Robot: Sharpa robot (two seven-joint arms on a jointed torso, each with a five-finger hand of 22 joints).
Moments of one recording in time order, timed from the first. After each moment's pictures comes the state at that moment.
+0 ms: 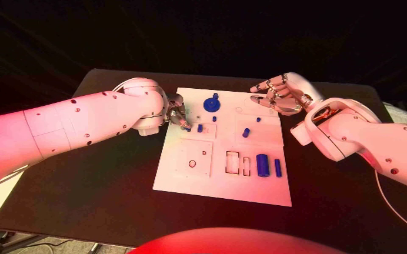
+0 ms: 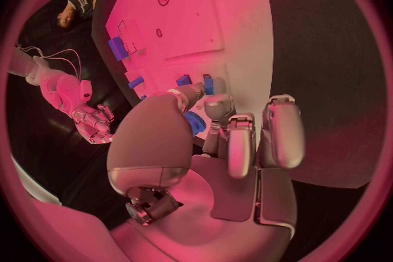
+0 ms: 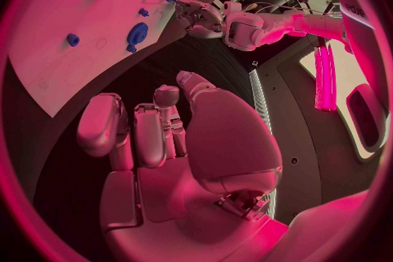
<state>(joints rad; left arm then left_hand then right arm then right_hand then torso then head) 1.26 -0.70 -0.04 1.43 -1.17 0.17 -0.61 1.20 -0.12 0.61 0.17 0.17 0.94 0.05 0.57 0.60 1.31 -0.03 1.09 0.94 1.47 -0.08 1.57 1.31 0.06 1.47 0.03 1.36 1.31 1.09 -0.93 0.08 1.66 -1.00 -0.47 0.02 1.31 -0.10 0.23 0.15 0.39 1.02 0.14 0.07 0.07 1.25 0.05 0.86 1.05 1.47 -0.04 1.31 1.31 0.08 1.39 0.07 1.24 1.05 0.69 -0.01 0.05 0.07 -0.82</state>
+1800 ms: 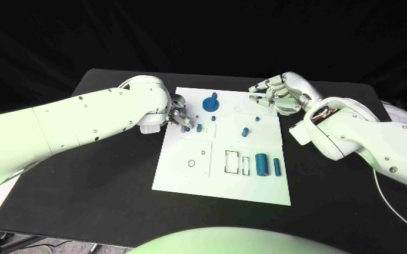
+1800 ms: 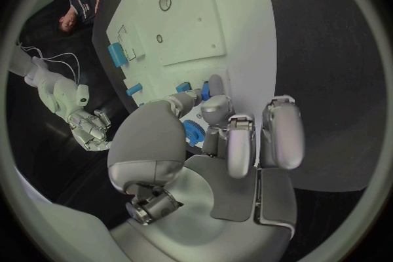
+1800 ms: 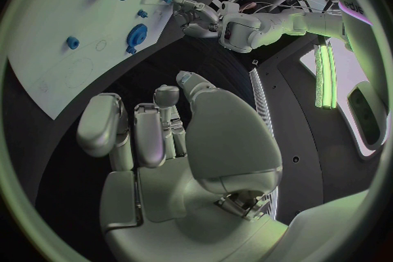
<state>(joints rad) 1.26 -0.65 -0.04 1.37 -1.15 0.26 -0.62 1.03 -0.09 0.65 0.12 0.20 1.02 0.03 0.52 0.59 1.34 -0.04 1.11 0.97 1.47 -0.08 1.57 1.31 0.06 1.46 0.03 1.38 1.31 1.09 -0.93 0.08 1.66 -0.99 -0.47 0.02 1.31 -0.10 0.23 0.15 0.40 1.02 0.14 0.07 0.07 1.25 0.05 0.86 1.05 1.47 -0.04 1.31 1.31 0.08 1.39 0.07 1.24 1.05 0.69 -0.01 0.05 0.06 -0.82</state>
